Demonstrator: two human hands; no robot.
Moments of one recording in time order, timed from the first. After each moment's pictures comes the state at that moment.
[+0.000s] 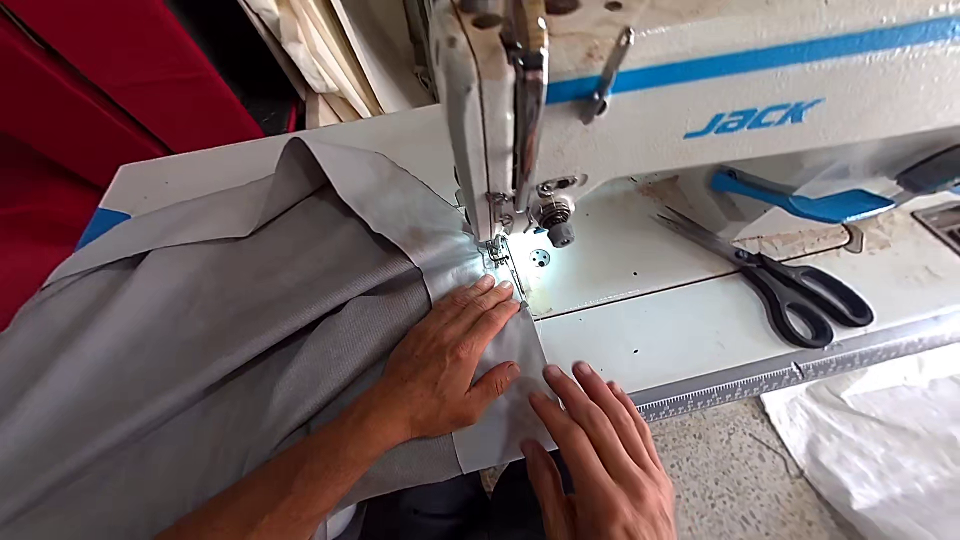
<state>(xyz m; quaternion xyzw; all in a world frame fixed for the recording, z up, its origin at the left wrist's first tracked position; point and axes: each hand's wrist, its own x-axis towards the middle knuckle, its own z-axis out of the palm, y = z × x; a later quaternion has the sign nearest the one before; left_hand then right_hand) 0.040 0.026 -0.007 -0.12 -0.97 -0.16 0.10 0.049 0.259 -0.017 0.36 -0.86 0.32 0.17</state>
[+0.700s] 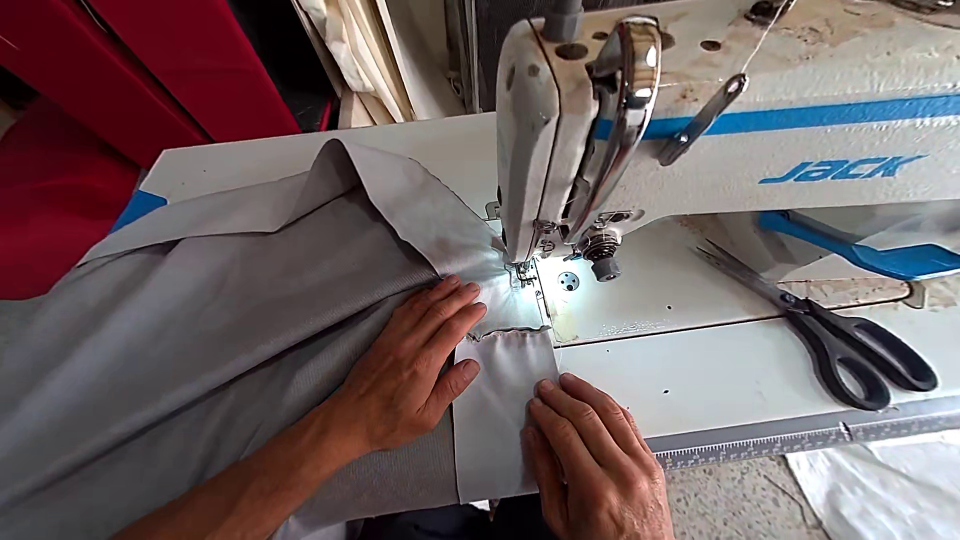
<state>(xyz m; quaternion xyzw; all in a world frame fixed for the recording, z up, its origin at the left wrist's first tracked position) 0.062 -0.021 -0.004 -0.09 -0.97 -0.14 0.15 0.016 0.235 -0.031 0.42 -0.83 0.30 0.20</state>
